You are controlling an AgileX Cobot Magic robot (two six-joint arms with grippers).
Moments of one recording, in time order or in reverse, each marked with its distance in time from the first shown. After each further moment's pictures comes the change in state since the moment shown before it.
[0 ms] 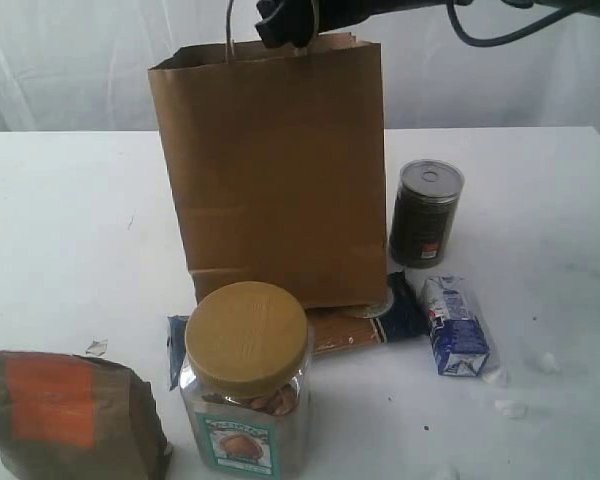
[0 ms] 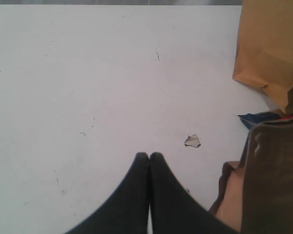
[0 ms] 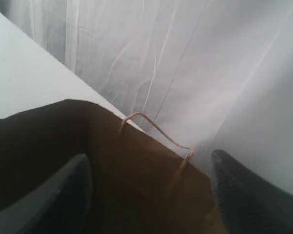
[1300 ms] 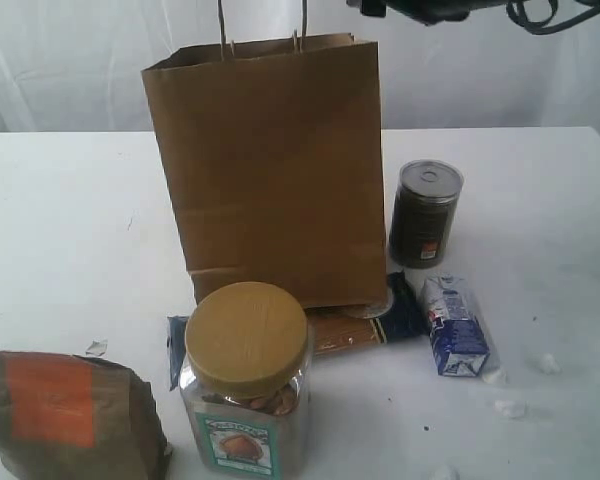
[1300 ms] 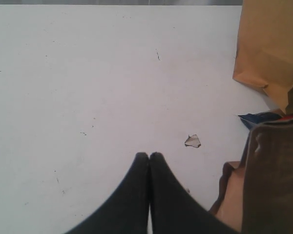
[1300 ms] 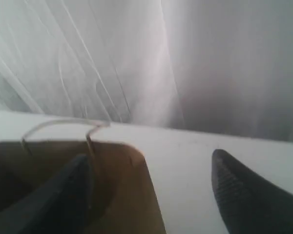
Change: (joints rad) left arm 0.000 0.000 0.000 0.000 0.000 0.000; right arm -0.190 0.023 0.000 -0.001 0.057 0.506
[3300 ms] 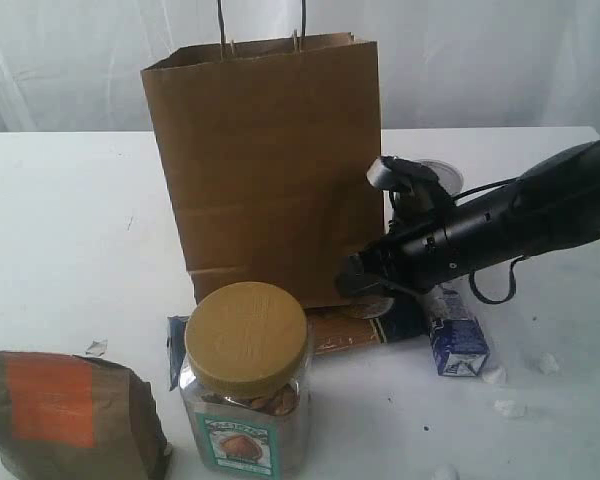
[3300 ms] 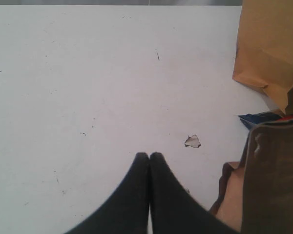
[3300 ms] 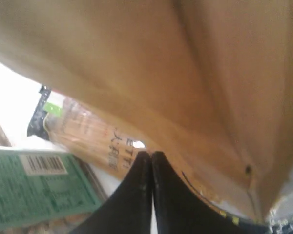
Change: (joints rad) left arm 0.000 0.000 0.000 0.000 0.000 0.000; right arm -0.059 0.079 0.614 0.855 0.409 -1.023
